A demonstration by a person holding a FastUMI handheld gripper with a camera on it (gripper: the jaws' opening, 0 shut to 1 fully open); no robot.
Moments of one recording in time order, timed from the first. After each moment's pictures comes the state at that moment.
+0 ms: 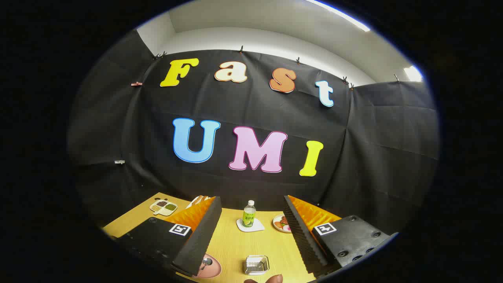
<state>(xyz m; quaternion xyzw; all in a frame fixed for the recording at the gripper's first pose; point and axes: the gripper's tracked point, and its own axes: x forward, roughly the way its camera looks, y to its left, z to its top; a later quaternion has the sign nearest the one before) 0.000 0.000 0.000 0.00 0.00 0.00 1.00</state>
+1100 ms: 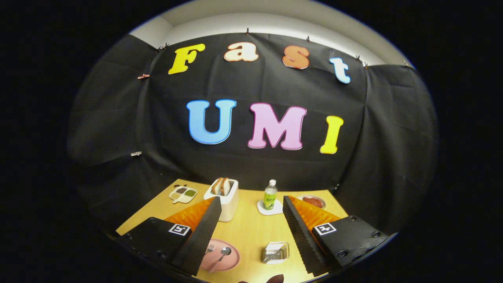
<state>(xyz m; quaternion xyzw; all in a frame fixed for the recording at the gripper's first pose) 0.003 0.056 -0.063 0.06 0.13 0.10 0.99</state>
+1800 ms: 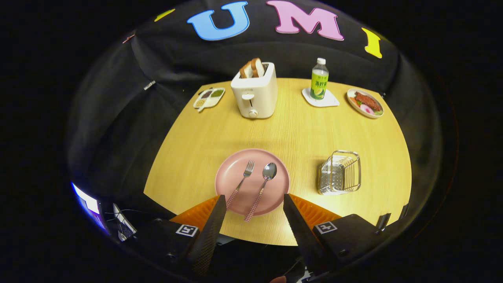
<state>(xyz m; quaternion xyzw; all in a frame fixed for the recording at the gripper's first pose) -0.058 0.145 -0.290 0.07 0.51 0.19 0.84</state>
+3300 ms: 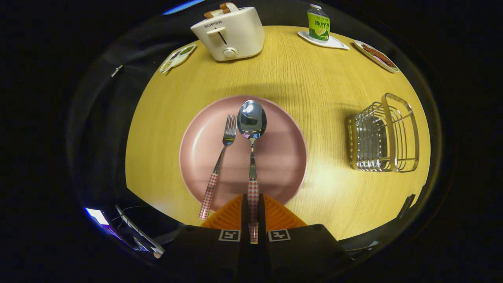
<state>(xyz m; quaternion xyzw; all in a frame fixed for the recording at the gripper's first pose) -0.055 0.151 -0.388 0.08 0.62 0.17 0.76</state>
